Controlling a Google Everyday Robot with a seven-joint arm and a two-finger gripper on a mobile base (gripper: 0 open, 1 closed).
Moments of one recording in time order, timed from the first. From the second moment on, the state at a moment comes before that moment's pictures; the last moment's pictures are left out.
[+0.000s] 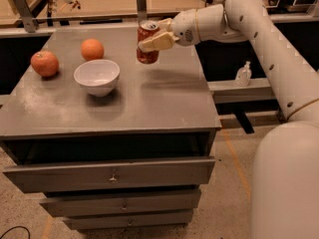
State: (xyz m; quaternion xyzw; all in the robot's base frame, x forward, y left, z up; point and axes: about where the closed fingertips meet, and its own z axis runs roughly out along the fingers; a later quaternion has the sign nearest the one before) arm 0.732 0.022 0.947 -0.53 0.60 0.34 0.49
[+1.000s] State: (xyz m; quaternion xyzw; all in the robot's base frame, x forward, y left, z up) arm 0.683 0.110 0.983 -0.51 0.60 0.43 0.44
